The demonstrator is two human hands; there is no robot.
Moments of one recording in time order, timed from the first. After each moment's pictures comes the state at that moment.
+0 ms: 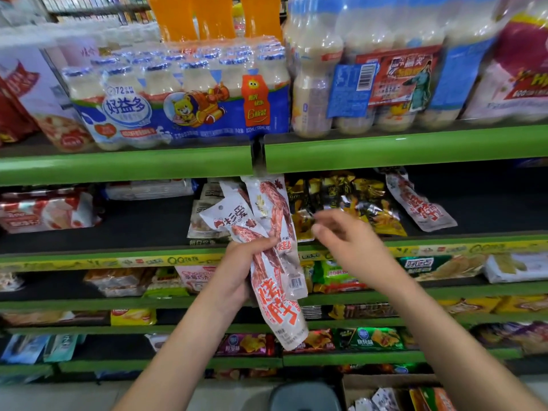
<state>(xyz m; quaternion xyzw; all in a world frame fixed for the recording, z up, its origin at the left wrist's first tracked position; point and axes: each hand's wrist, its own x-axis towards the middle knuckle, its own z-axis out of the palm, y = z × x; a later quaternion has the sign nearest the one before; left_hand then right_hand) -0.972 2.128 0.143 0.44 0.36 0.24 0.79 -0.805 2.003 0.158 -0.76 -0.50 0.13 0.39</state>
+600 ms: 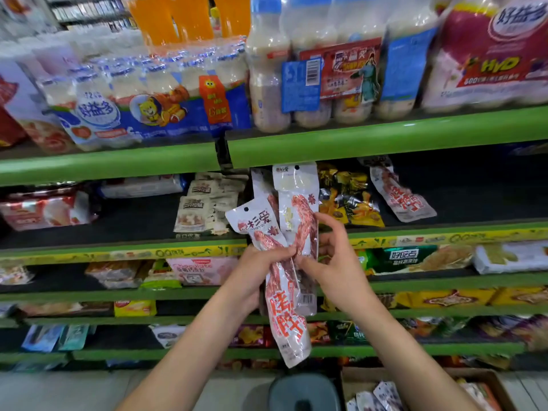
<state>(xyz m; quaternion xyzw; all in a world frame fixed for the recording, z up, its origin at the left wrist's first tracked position) -0.939 2.068 0.137 0.50 0.36 0.21 0.76 -0.821 1.960 0.121 -0.63 -0.39 0.27 0.61</state>
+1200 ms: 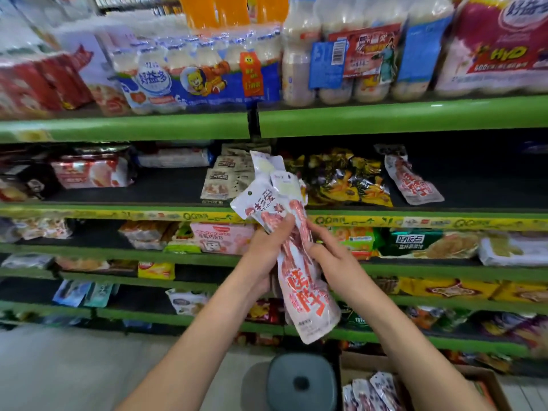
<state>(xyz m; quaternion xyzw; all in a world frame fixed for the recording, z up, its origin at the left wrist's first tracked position) -0.974 2.023 0.140 0.46 0.33 0.30 0.77 -0.862 1.925 0.127 -0.62 -0.44 0.38 0.52</state>
